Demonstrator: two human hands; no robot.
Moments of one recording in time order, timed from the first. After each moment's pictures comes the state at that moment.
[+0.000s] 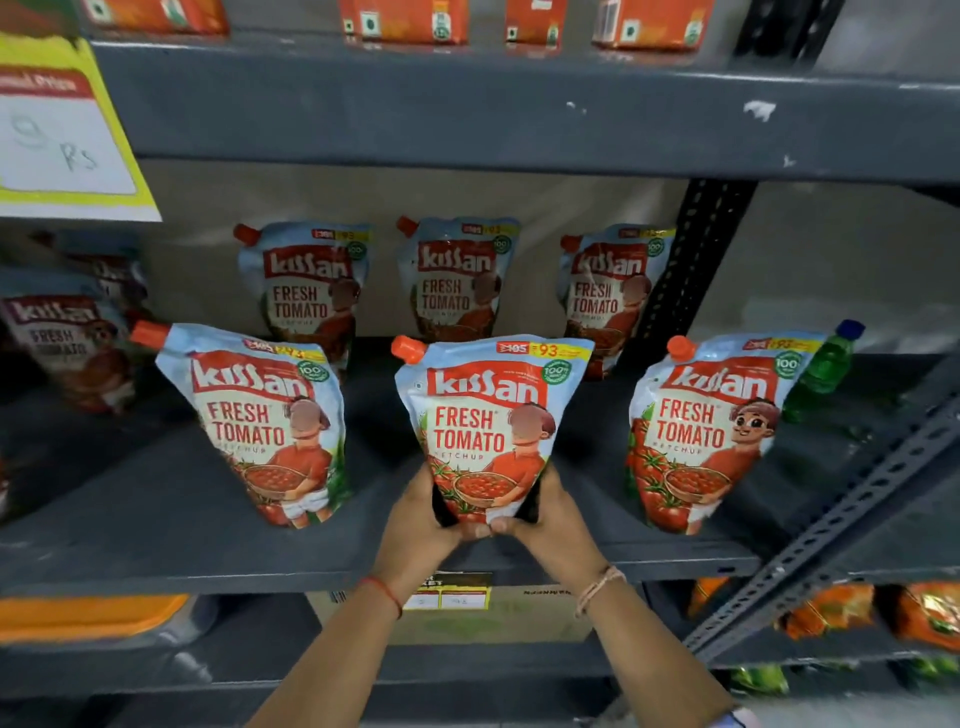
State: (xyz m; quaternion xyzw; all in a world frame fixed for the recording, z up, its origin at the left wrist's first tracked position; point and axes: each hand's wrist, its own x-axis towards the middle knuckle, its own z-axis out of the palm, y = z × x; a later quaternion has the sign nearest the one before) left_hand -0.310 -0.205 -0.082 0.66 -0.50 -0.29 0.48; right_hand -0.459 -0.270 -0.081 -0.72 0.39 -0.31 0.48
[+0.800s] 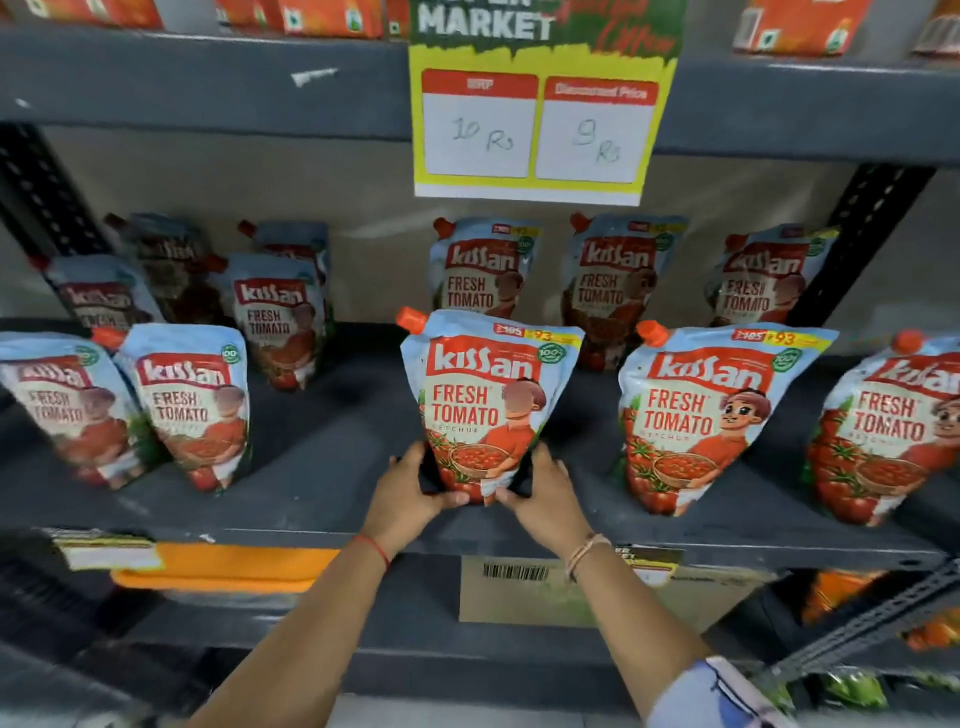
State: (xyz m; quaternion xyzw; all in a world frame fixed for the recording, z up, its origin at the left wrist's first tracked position) left_hand -0.113 -0.117 -0.085 0.73 -0.46 -0.27 0.43; right_hand -0.272 -0.188 -0.078 -0.76 0.47 -0.23 0.38
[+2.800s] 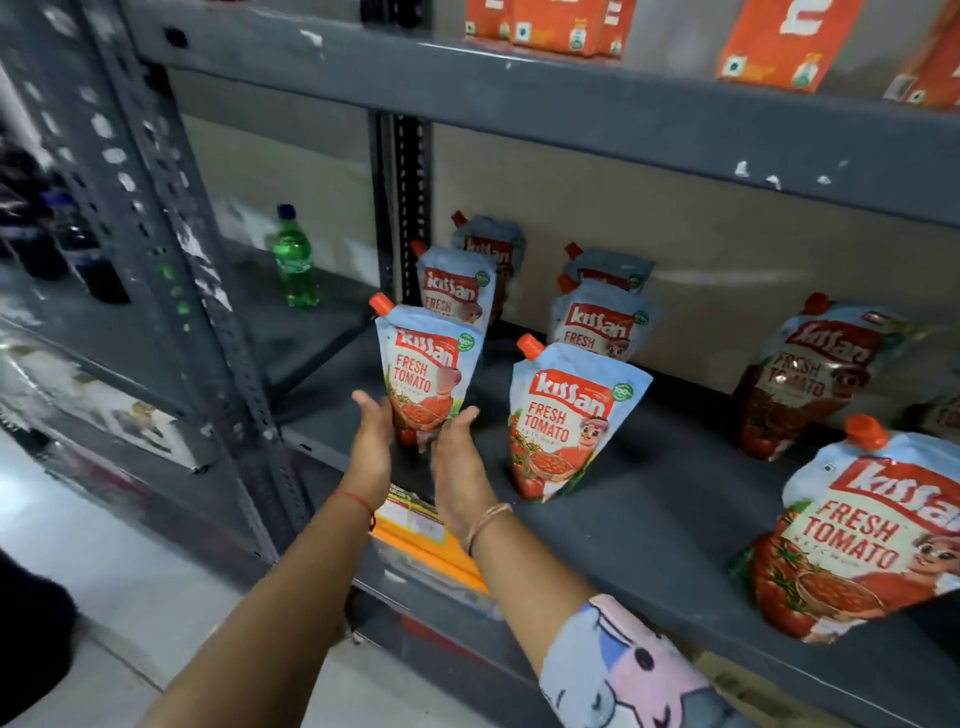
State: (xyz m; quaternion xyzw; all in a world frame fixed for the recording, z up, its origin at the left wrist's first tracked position) left_hand 0.165 0.039 -0.057 0.67 -0.11 -0.25 0.69; right_hand 0.084 -0.016 -0.053 -0.58 0.27 -0.14 0.75
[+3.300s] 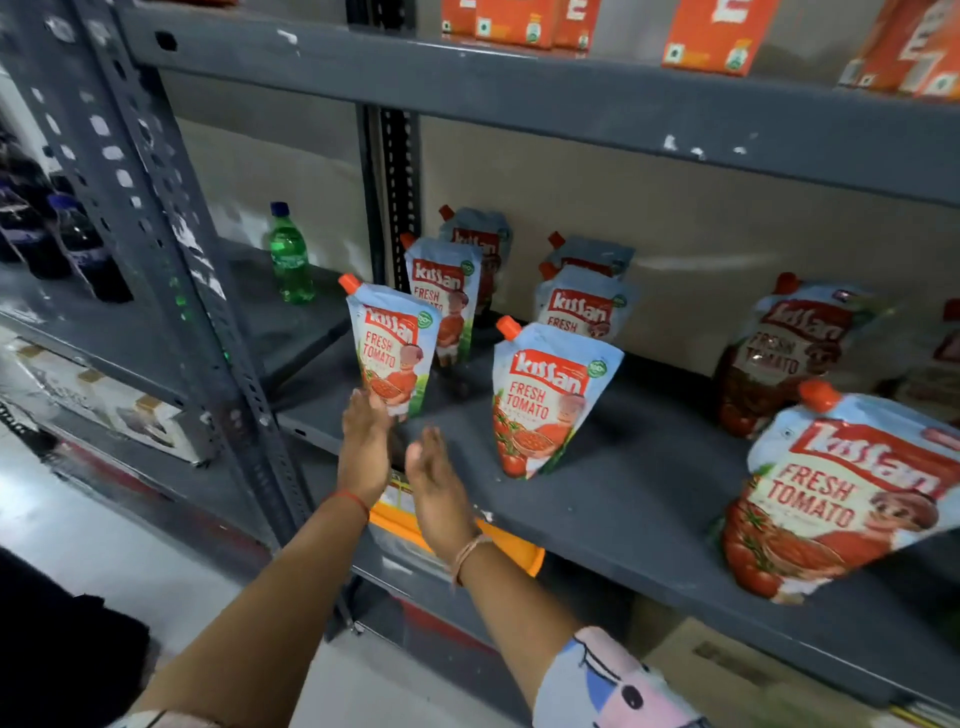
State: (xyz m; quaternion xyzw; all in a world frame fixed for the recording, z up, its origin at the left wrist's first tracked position) left_hand 0.142 0.052 -0.077 0.76 -0.18 -0.15 0.60; right_hand 0.038 0.010 -0.073 -0.75 0.23 -0.14 0.61
